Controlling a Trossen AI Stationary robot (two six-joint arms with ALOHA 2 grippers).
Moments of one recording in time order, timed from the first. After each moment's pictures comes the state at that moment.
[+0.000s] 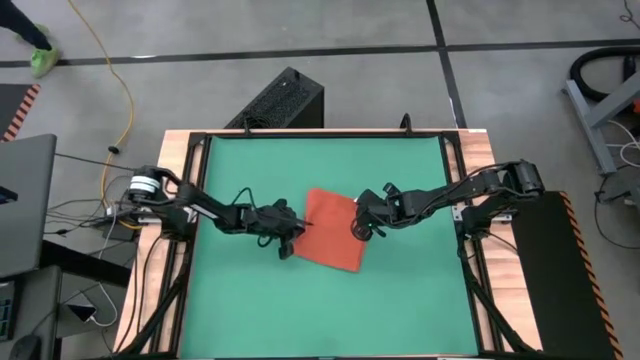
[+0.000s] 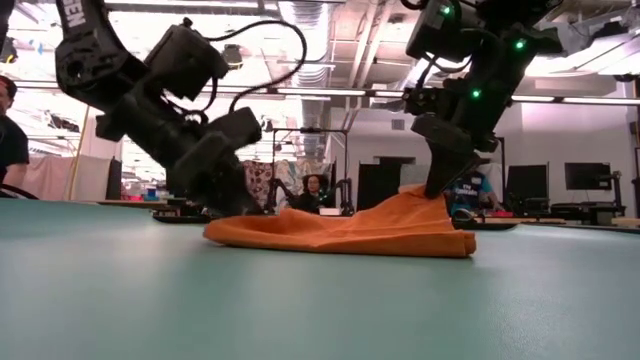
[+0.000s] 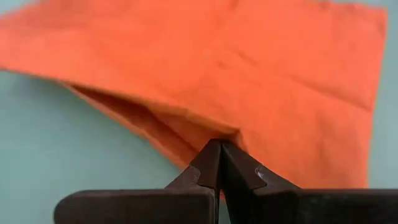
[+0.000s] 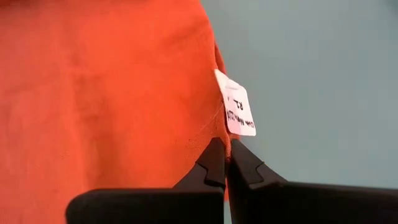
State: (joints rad) left arm -0.03 1.71 0.49 0.65 -0.10 -0.22; right arm 0.07 1.51 0.87 -0.48 0.47 0.60
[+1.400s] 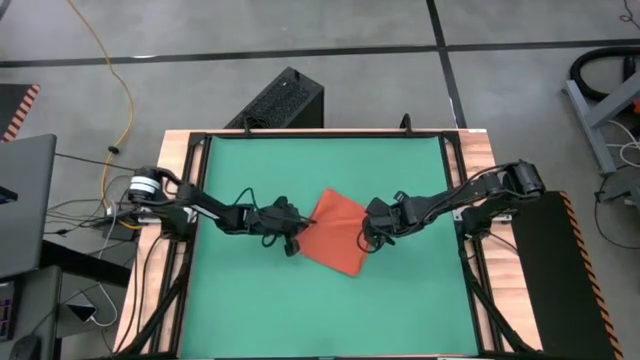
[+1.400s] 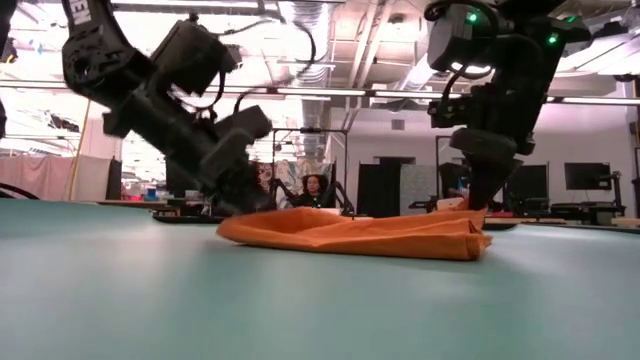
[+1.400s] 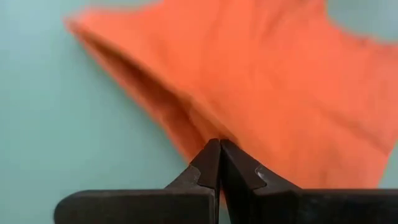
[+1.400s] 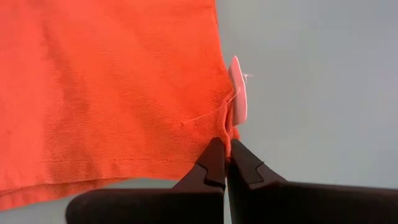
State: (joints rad) left arm -0.04 1.71 0.54 0.64 -0.21 -0.27; right arm 0.14 1.51 0.86 -0.72 0.44 0.74
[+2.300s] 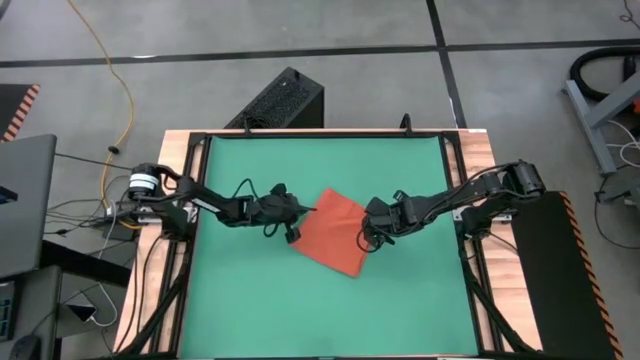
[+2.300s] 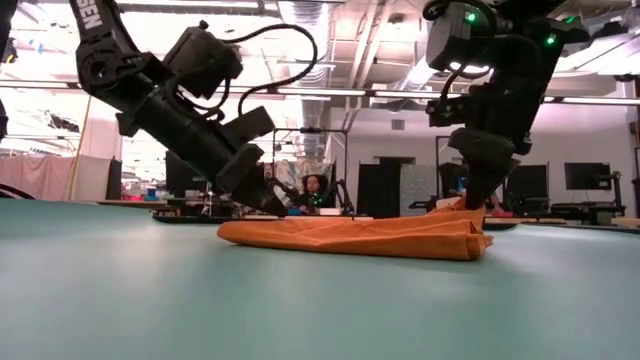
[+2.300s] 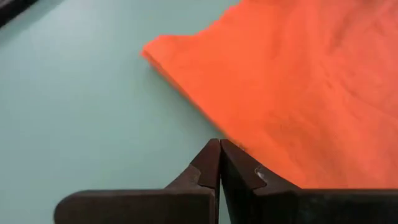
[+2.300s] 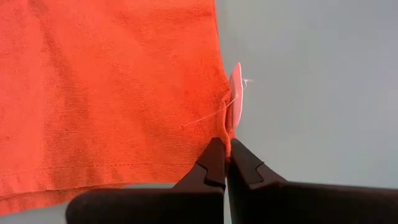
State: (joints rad) left arm 0.06 1.70 0.54 0.63 -0.27 -0.11; right arm 0.14 1.51 0.86 -0.71 0.45 0.72
